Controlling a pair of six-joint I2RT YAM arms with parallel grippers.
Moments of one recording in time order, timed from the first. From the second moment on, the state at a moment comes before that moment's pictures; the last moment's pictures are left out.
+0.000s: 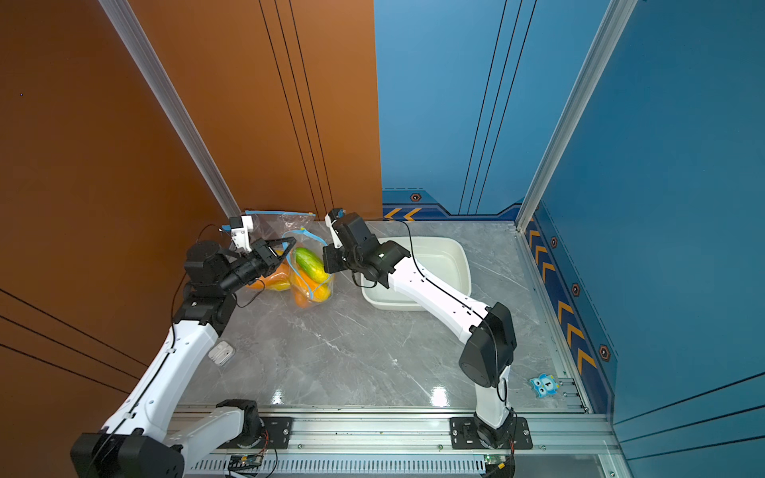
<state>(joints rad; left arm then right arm) -0.04 1.05 0.93 0.04 0.63 -0.96 0.84 1.90 1.98 -0.60 -0.06 0.41</state>
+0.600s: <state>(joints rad) -0.09 0.96 0.85 0.08 0.53 -0.84 0.69 1.88 2.05 -0.79 -0.13 0.18</state>
